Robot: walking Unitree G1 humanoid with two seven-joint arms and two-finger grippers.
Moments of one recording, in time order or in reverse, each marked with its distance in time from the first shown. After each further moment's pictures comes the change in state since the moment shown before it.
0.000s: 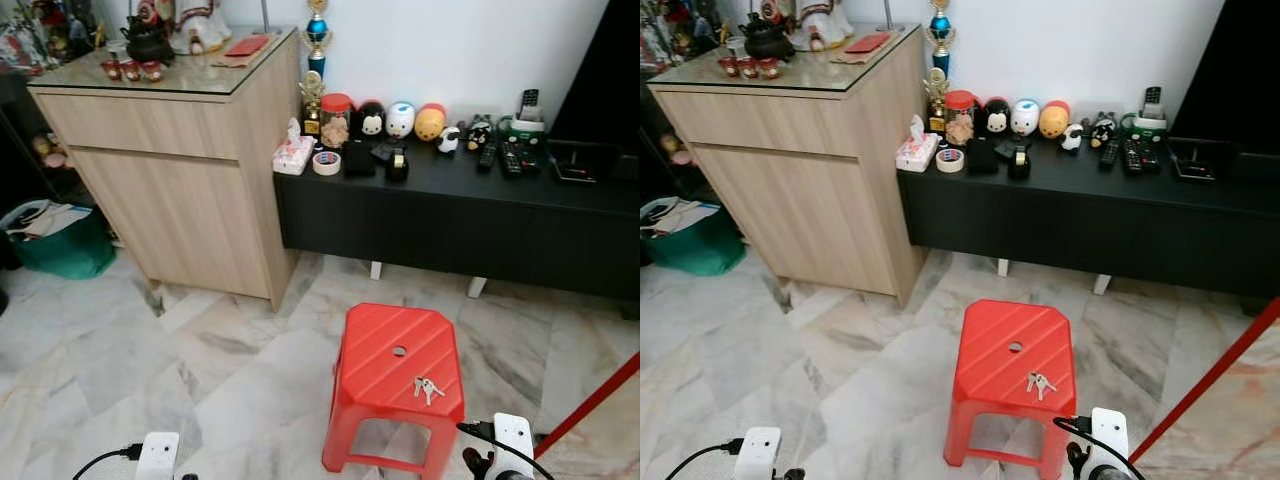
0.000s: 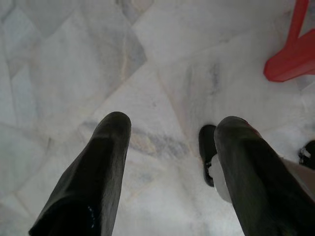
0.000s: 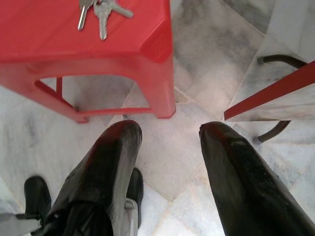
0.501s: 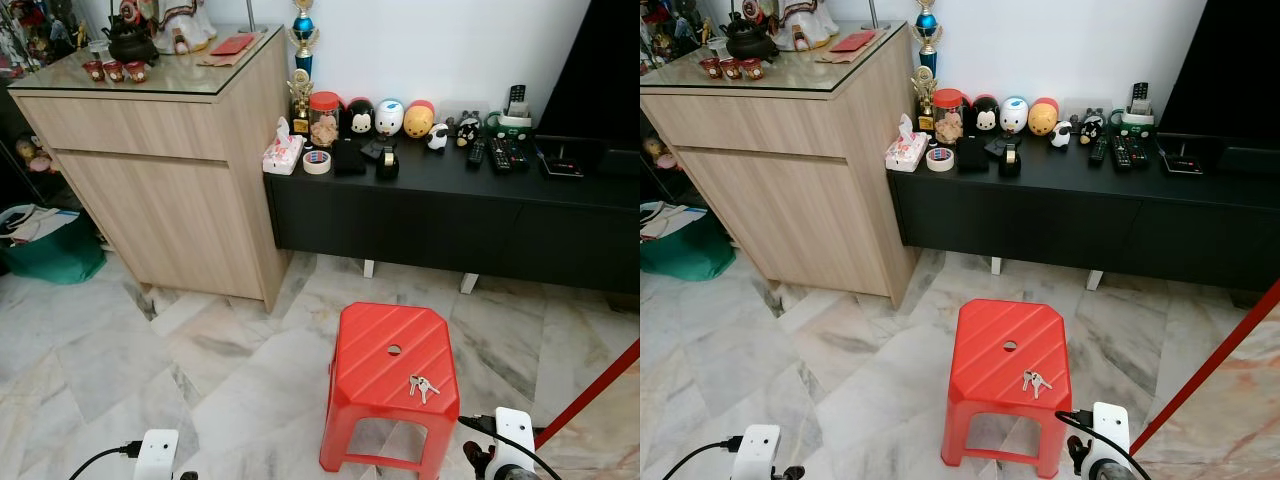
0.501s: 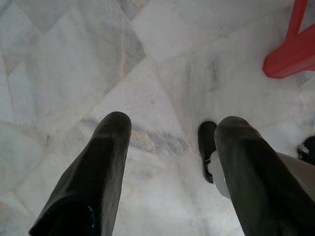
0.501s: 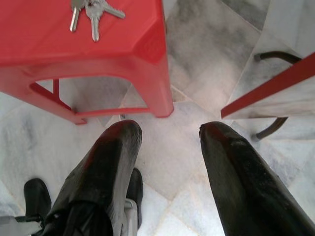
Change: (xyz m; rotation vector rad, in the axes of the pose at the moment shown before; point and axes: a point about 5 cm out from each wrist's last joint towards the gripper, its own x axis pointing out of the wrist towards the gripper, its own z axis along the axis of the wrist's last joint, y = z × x) left arm -0.001 0.002 -0.004 -0.004 0.016 -0.009; right arm -0.001 -0.005 -0.002 0.014 0.011 -0.012
